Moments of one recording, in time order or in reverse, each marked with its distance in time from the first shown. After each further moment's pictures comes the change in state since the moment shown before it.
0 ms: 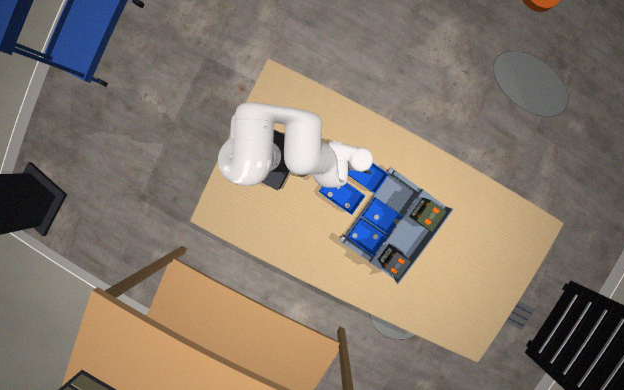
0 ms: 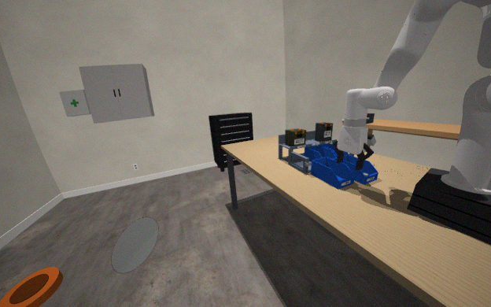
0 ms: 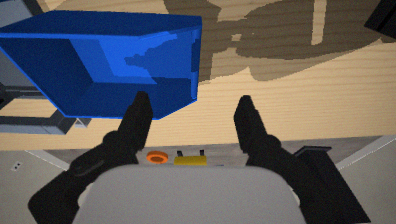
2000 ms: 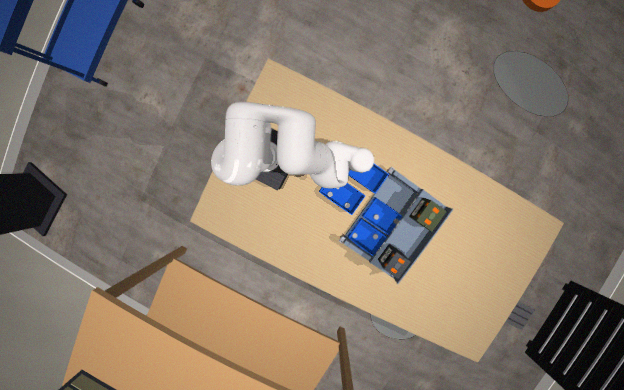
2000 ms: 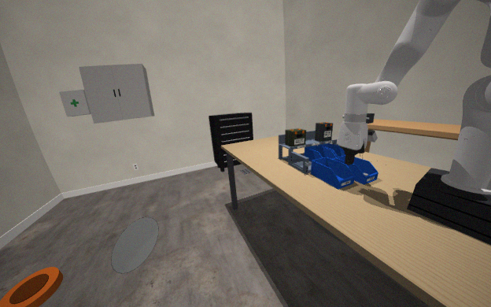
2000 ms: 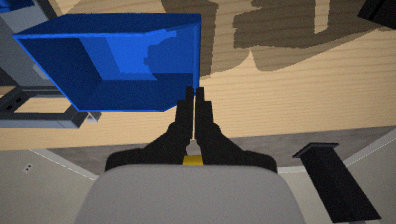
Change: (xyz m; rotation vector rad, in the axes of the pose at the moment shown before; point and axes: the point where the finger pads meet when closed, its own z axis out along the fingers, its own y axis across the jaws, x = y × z) arm 0.001 -0.002 -0.017 -0.002 0.000 0.038
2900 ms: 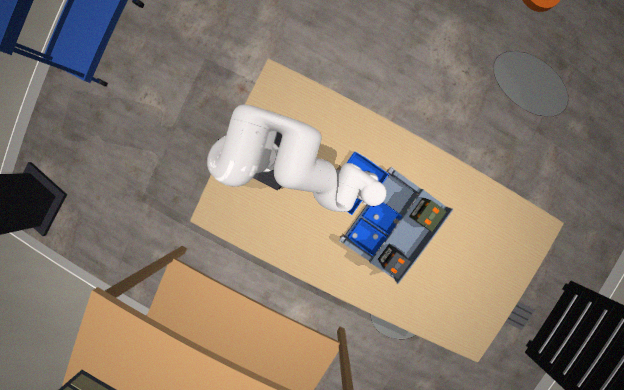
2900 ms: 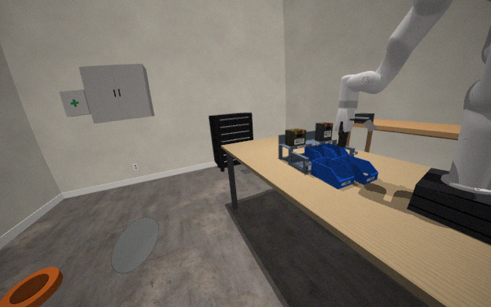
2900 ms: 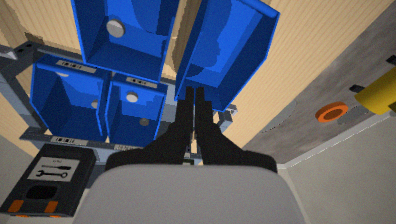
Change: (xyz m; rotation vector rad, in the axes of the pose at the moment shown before) arm 0.044 -0.081 -0.048 -0.032 -0.057 1.204
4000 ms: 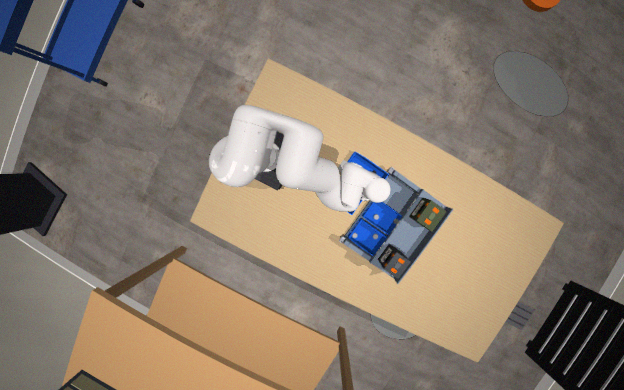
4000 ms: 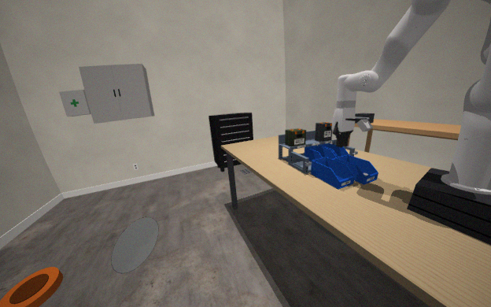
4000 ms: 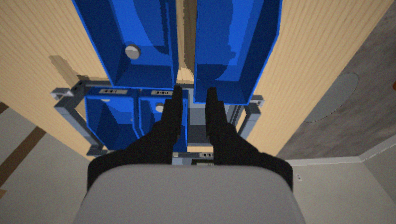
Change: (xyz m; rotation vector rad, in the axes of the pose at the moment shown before) arm -0.001 -0.002 -0.001 0.059 0.018 0.329
